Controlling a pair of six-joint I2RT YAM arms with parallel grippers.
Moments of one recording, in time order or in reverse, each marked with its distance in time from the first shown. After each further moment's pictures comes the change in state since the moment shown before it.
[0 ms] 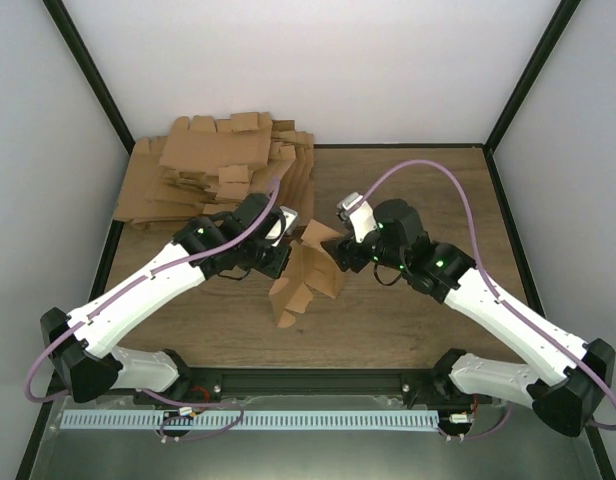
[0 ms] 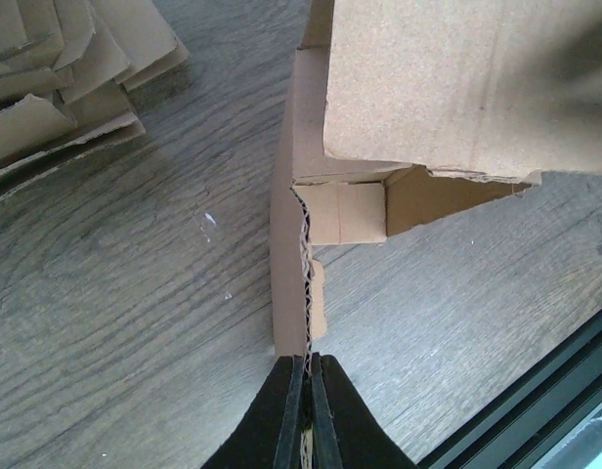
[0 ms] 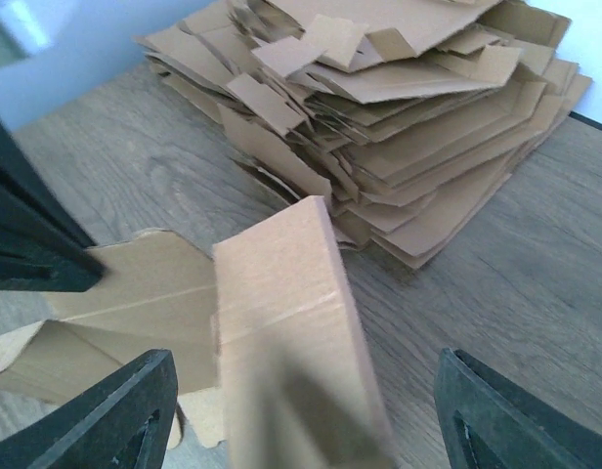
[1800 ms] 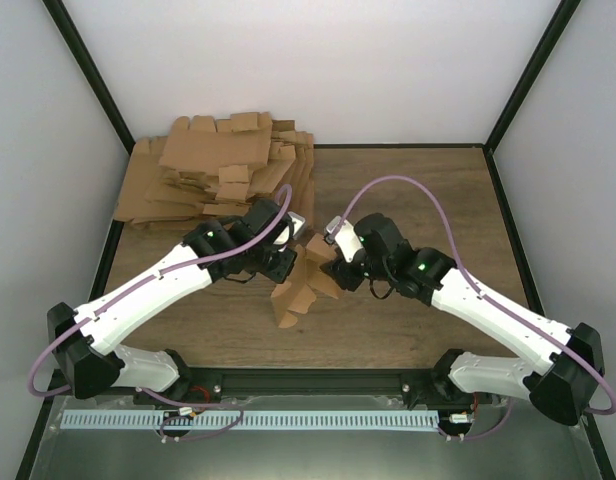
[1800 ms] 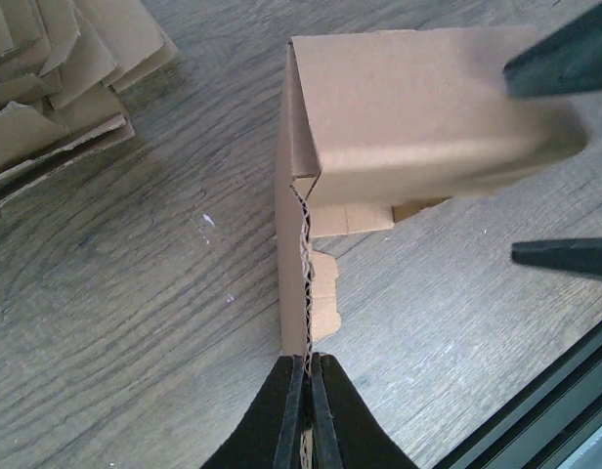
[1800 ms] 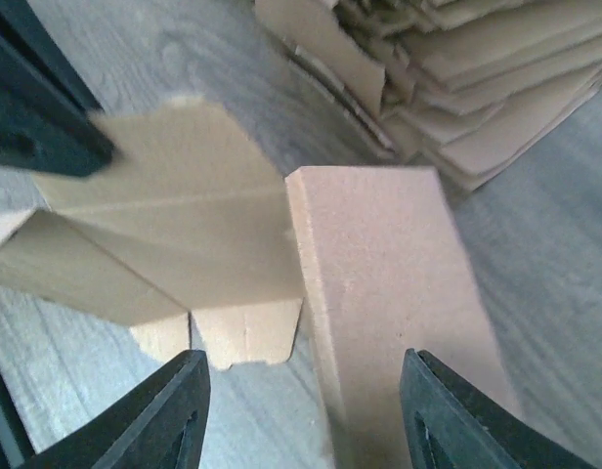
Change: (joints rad) left arm -0.046 0.023 -0.016 0.019 -0.038 0.026; right arm 0.064 0.069 -0.036 -0.068 0.017 -0.072
